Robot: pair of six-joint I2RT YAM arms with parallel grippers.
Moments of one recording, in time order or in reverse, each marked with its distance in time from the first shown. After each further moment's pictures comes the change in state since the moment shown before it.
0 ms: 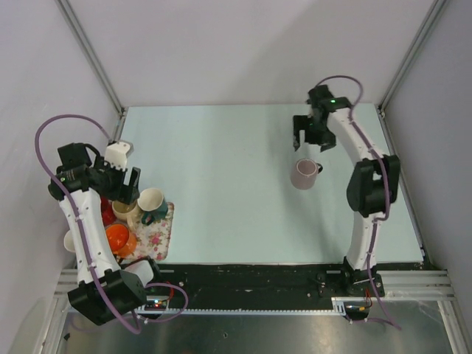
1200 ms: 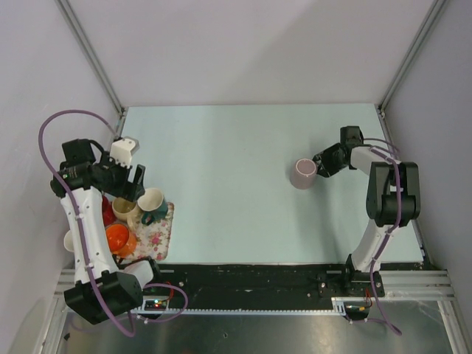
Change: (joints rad) left arm -0.061 0.010 0.024 -0.003 0.043 0.002; right arm -0.272 -0.216 -0.768 0.723 -0.257 0.888
